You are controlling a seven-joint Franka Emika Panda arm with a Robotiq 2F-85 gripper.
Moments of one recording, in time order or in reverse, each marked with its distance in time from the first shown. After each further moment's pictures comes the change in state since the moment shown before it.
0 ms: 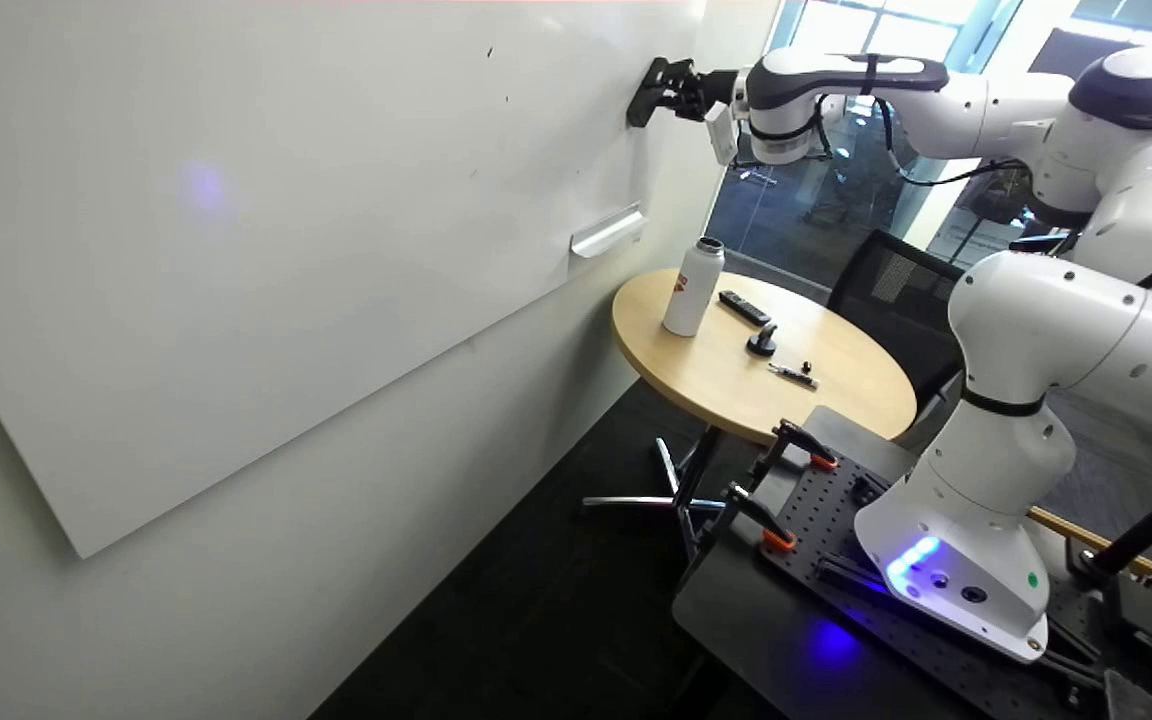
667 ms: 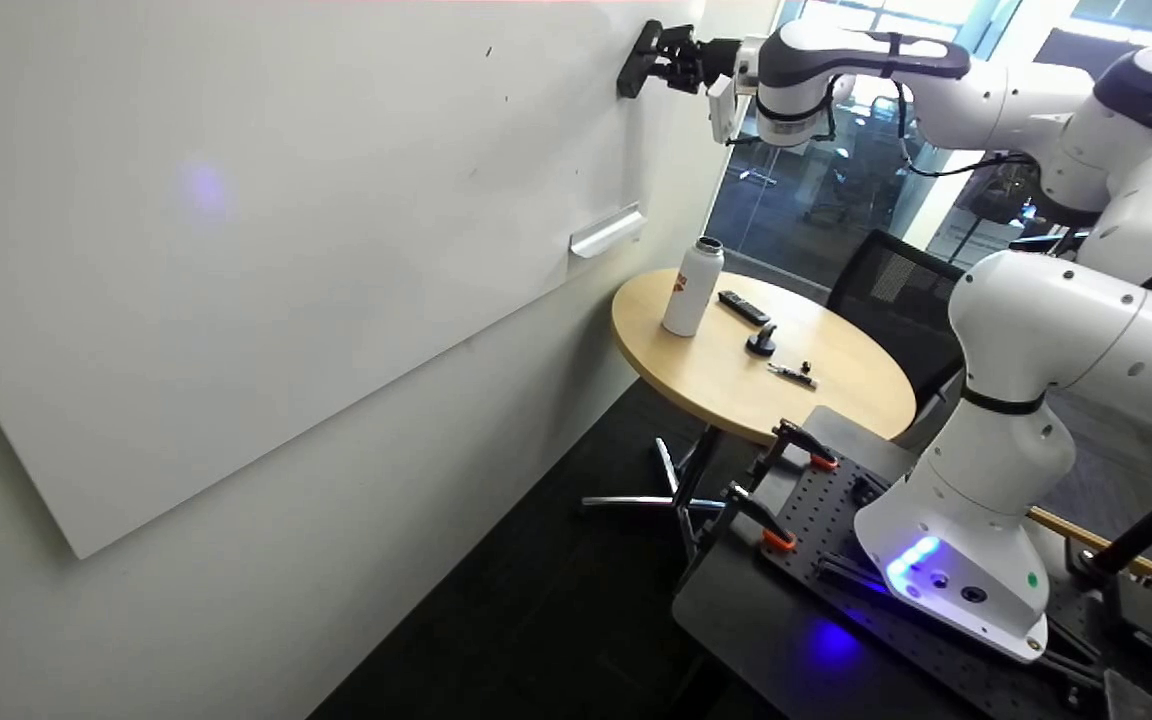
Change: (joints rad) arm -0.043 -0.014 0.124 -0.076 -0.030 -0.027 -0.003
